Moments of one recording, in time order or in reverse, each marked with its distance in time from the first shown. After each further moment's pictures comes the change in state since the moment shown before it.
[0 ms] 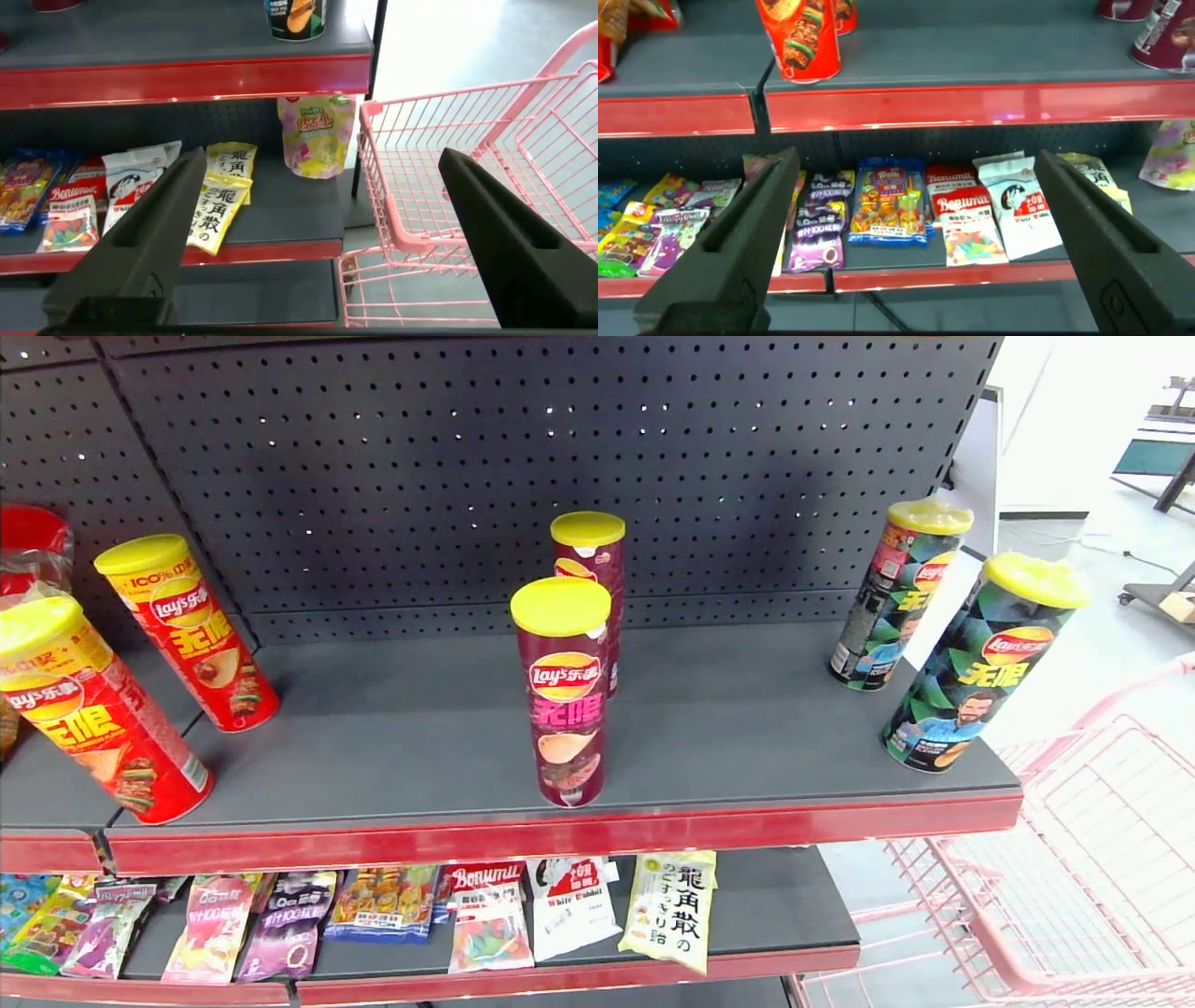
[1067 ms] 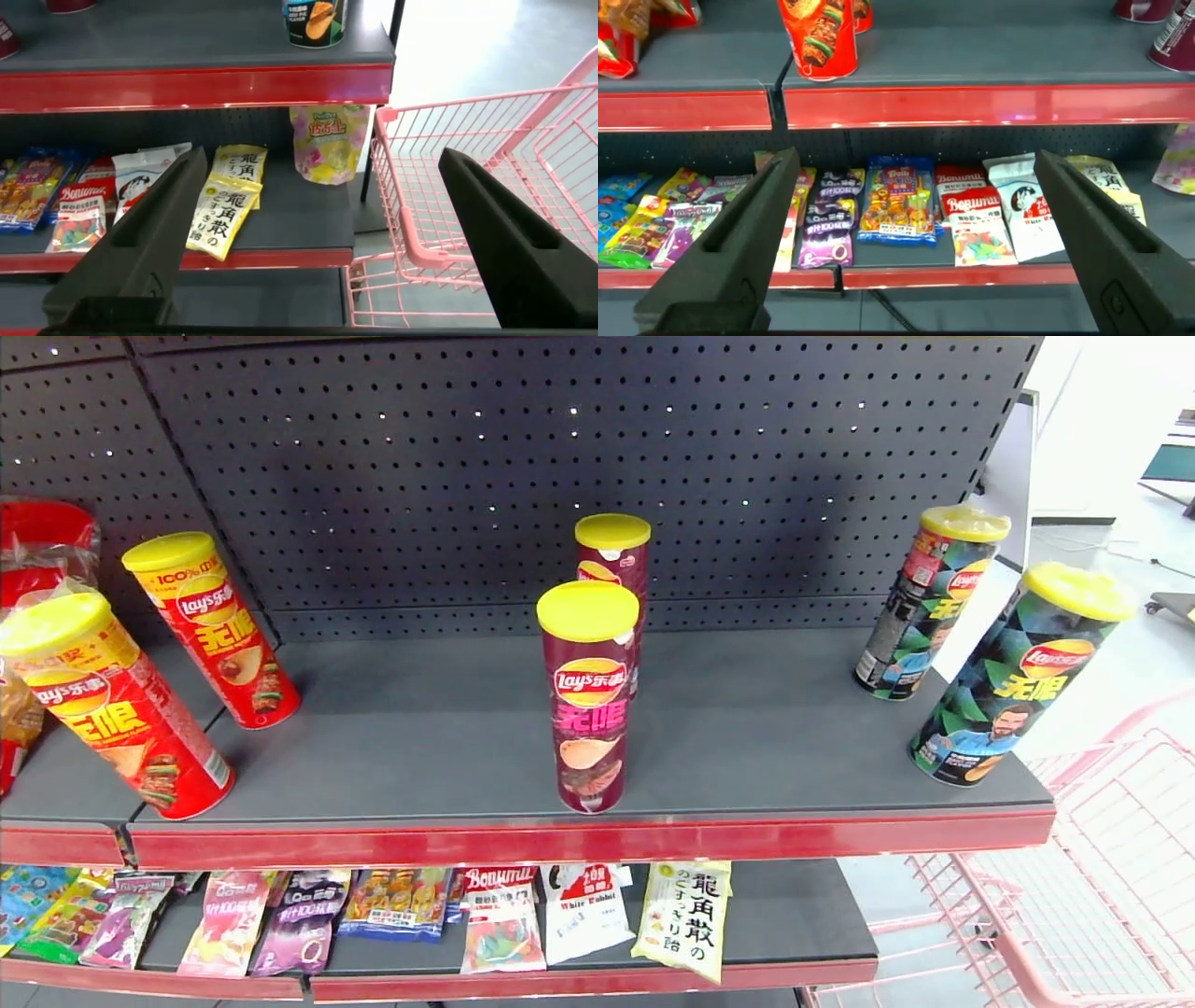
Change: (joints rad) left arm 0.000 0.000 0.000 0.000 0.001 0.000; right arm 0.001 0.000 0.000 0.000 0.000 -0.001
